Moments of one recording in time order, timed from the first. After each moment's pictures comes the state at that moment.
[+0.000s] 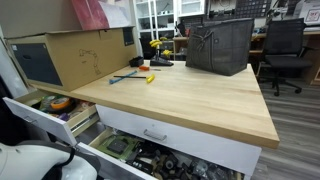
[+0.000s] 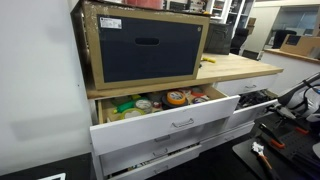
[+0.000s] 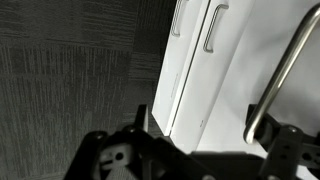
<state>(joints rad) -1.38 1.20 0.32 -2.00 -0.15 3.45 0.22</state>
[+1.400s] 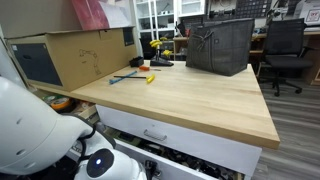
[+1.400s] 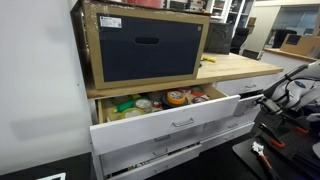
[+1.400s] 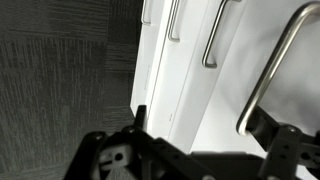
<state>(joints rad) -1.16 1.22 0.30 -1.86 0.02 3.45 0.27</state>
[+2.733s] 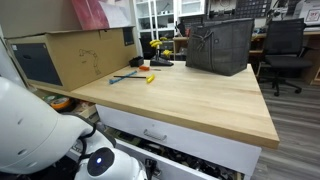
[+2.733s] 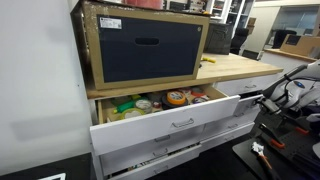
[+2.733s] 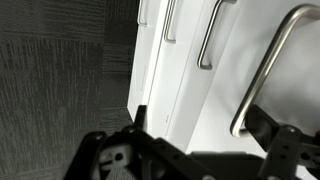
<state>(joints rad) -1.16 1.22 0.31 -1.86 0.02 3.45 0.26</state>
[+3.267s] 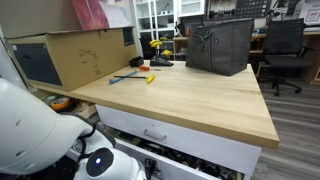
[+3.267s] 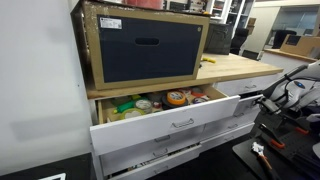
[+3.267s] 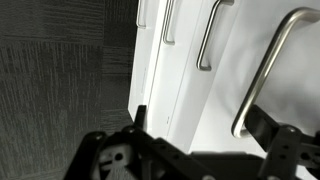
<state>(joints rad) -1.17 1.22 0.32 -1.87 0.03 3.45 0.26</state>
